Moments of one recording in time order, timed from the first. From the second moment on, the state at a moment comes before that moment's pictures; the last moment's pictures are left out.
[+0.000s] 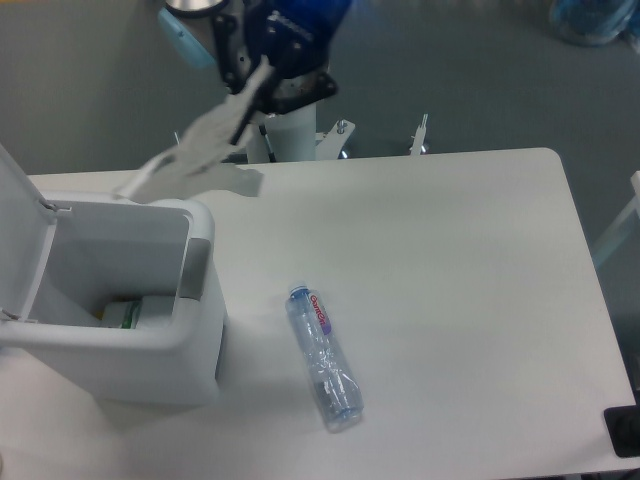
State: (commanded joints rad) arm 2.55 -1.45 -1.72 -0.90 0.59 0.37
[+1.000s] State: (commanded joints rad) arm 2.43 -1.58 -1.77 -0.90 0.59 0.31
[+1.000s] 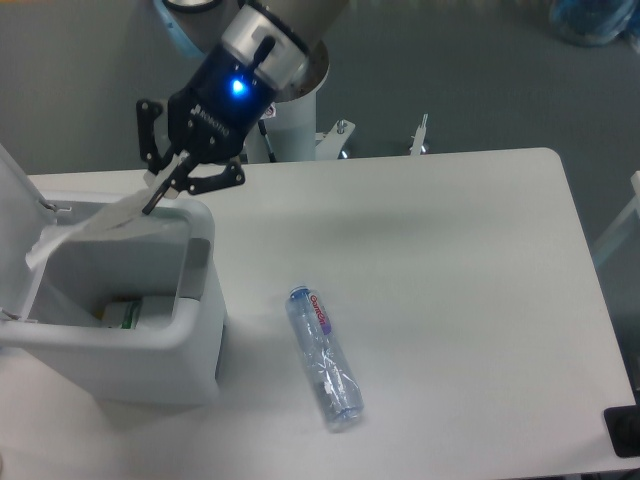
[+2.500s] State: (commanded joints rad) arm 2.40 -1.70 -1.66 -0.87 0.59 0.31
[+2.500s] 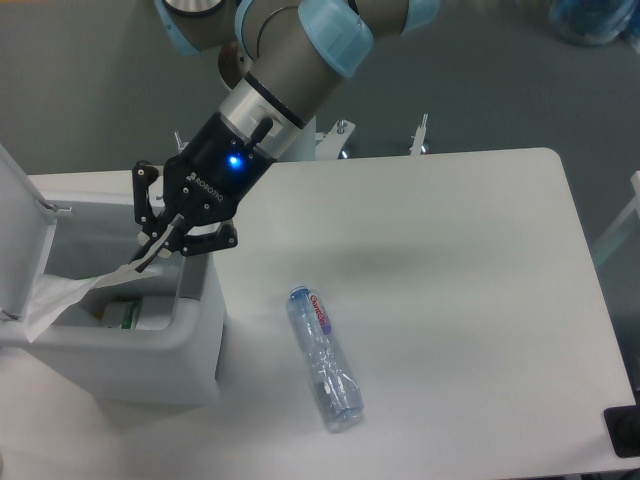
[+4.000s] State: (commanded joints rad) arm 2.57 -1.71 -1.63 -0.87 0.98 0.18
